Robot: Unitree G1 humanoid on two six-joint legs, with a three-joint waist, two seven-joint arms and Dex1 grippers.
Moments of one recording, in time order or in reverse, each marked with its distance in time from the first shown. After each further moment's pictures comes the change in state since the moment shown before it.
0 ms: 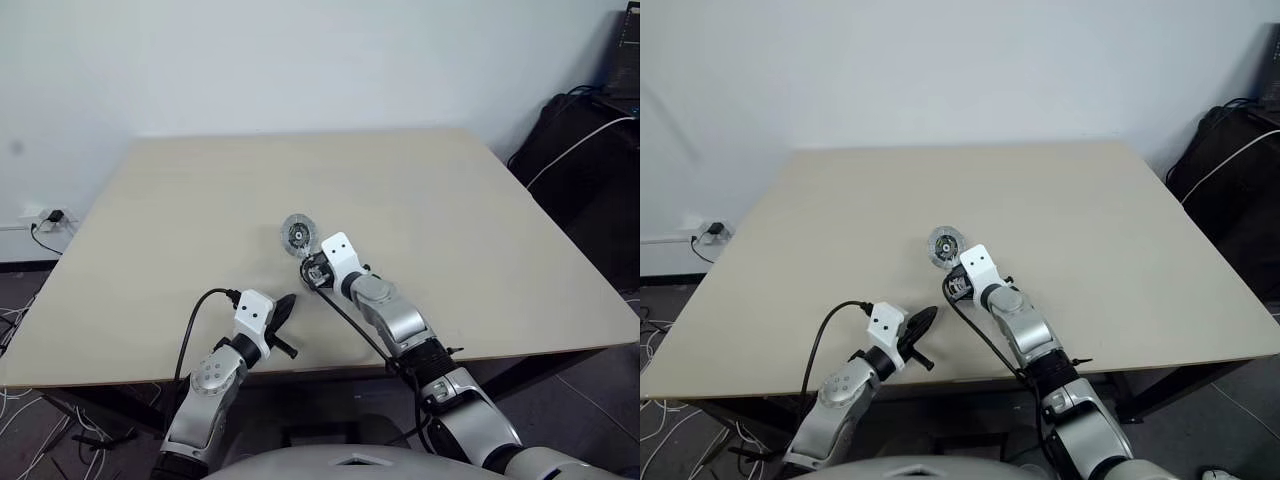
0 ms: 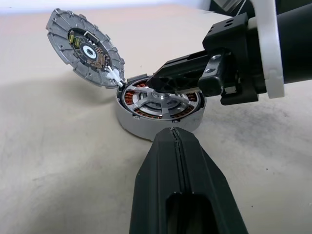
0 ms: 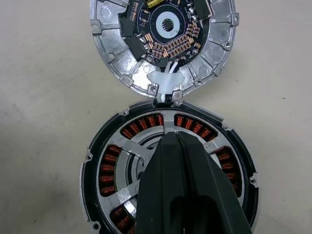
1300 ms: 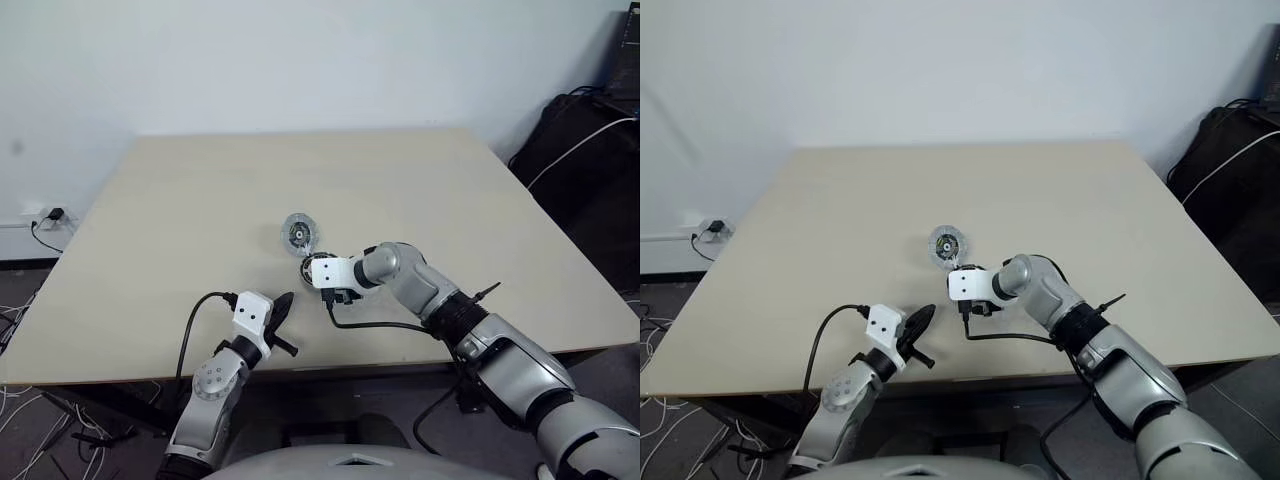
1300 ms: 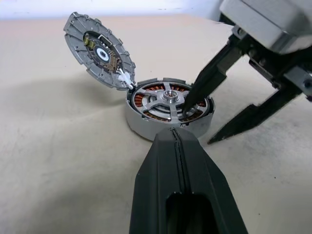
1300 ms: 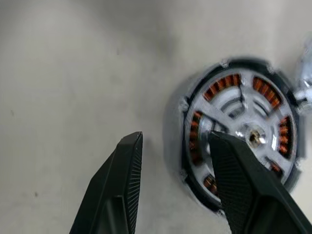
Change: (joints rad) left arm 0.014 -0.032 0.015 0.052 -0.005 -0.085 0.024; right arm -0.290 -0.323 0.383 0.095 -0.333 -0.246 0.754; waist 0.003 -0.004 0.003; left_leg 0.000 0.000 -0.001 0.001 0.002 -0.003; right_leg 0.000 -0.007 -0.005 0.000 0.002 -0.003
